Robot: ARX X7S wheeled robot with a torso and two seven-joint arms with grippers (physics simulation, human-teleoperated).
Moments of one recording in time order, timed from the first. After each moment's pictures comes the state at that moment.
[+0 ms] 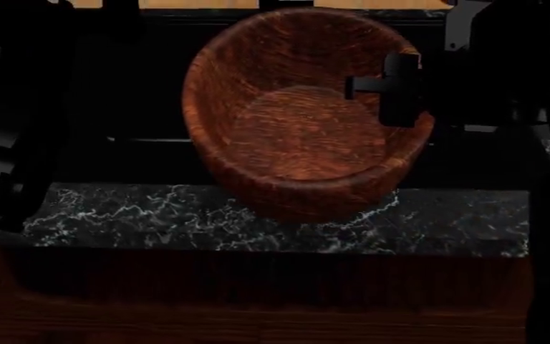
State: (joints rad) left arm -1.48 -0.04 0.71 -1.29 -0.56 0.09 -0.28; right arm 1.73 0.30 -0.65 1.06 0.91 1.22 0.10
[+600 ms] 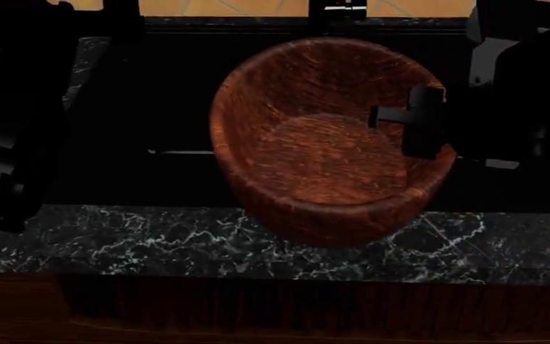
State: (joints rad) left arm -1.47 -0.04 0.69 -1.30 -0.54 0.09 -0.28; right arm 1.62 0.38 -0.54 0.93 1.00 1.29 0.27
